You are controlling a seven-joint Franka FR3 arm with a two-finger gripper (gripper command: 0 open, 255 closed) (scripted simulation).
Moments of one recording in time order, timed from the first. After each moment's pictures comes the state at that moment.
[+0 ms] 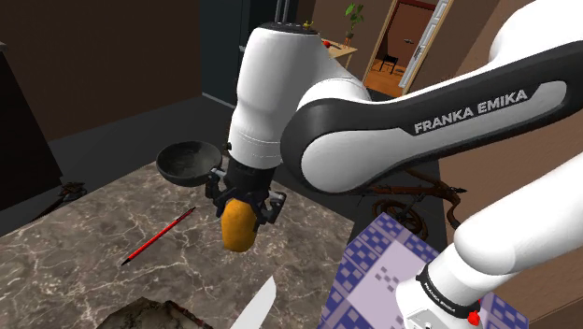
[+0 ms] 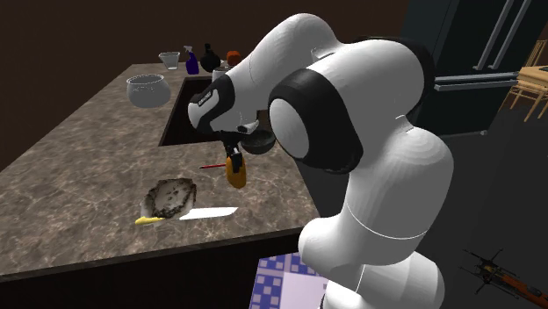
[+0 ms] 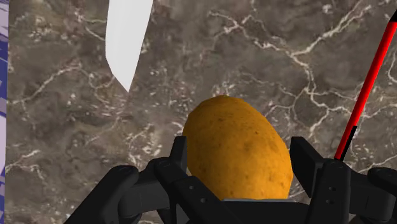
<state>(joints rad) -0.34 -0.18 1.09 -2.24 0.20 2.24 1.63</state>
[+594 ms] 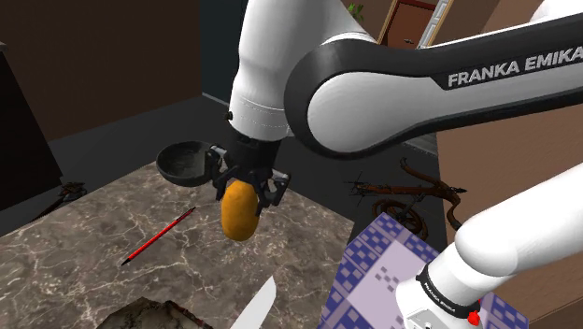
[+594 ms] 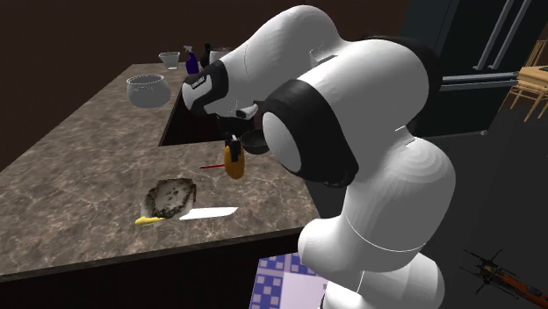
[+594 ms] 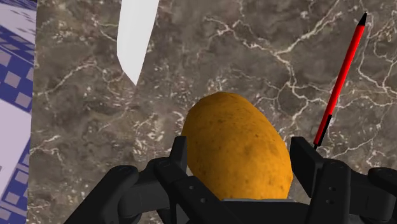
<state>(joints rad) -0.31 -0.25 1.03 -2.16 0.26 2.11 1.59</state>
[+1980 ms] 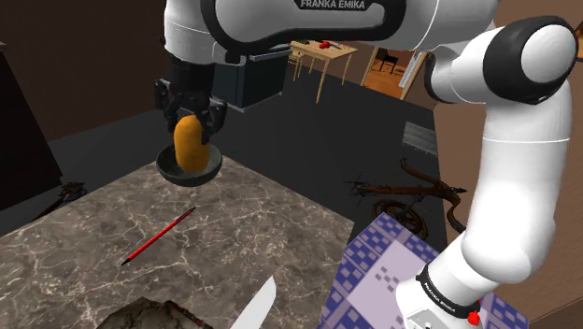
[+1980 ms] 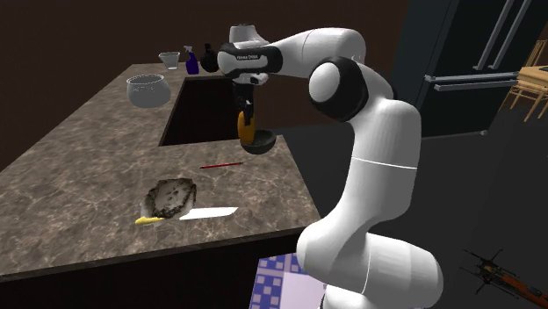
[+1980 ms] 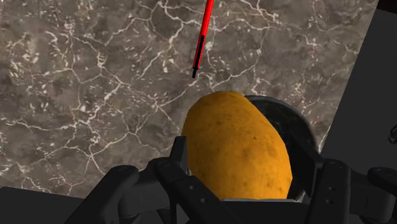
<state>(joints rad) -0.15 0.51 0.95 -1.45 -0.42 1.84 1.81</state>
